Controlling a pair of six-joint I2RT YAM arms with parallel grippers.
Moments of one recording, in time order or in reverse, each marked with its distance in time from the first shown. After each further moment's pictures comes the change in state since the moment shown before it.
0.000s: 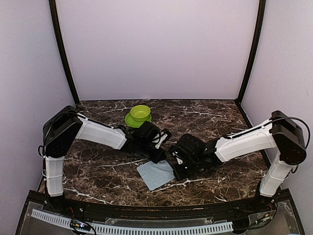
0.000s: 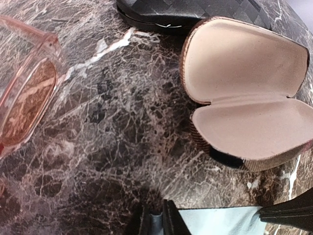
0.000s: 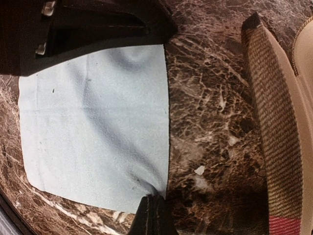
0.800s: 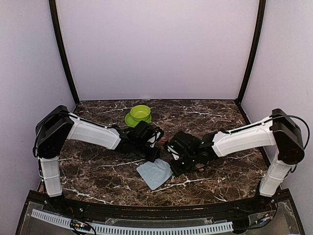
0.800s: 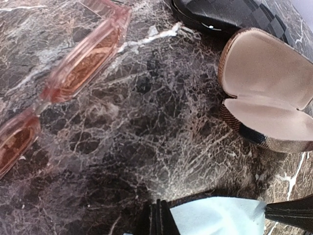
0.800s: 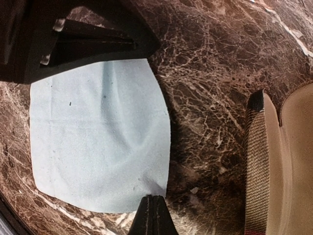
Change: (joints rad) left arm 0.000 -0.085 -0.069 -0.034 -0.093 -0.146; right arm -0.006 0.020 0.111 -0.089 0.034 -0.146
